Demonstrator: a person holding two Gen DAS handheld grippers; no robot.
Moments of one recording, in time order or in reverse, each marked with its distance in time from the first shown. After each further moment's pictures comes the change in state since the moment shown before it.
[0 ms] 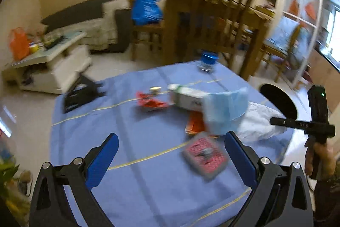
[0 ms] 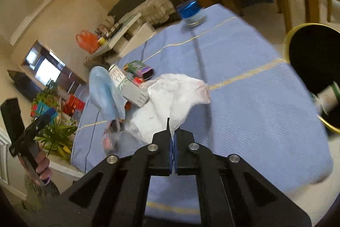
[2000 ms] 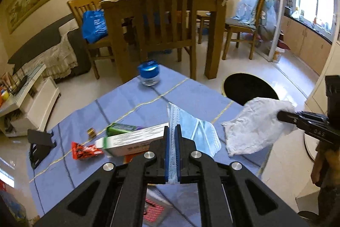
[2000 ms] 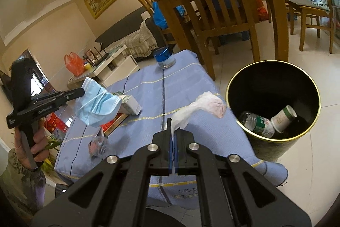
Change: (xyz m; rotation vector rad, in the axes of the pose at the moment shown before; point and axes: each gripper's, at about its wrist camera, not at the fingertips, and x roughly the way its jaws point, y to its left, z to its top) left arm 0.056 -0.130 0.056 0.275 -0.001 -0.103; right arm -0.097 -0.017 -0.017 -0.064 -0.251 -0.141
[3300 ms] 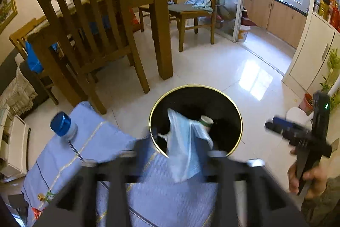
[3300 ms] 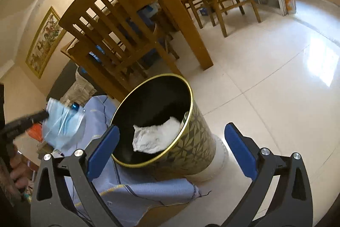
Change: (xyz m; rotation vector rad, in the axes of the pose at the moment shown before) left arm 0.099 -0.173 0.118 0.208 0.056 -0.156; right arm -0.072 -0.221 -0.026 0.423 -0.154 -0.259
